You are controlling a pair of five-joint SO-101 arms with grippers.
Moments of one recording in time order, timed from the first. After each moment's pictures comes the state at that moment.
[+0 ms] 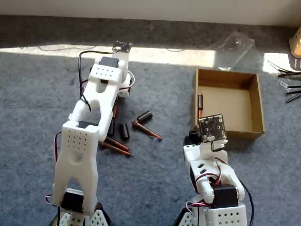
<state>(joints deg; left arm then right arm) 2.8 50.9 -36.9 75.7 6.6 -10.2 -96.2 82.2 59.1 8.1</state>
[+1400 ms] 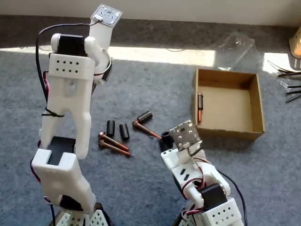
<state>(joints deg) 0.4 15.7 -37.5 99.7 -10.9 -28.9 -96.2 88.0 47.3 8.1</state>
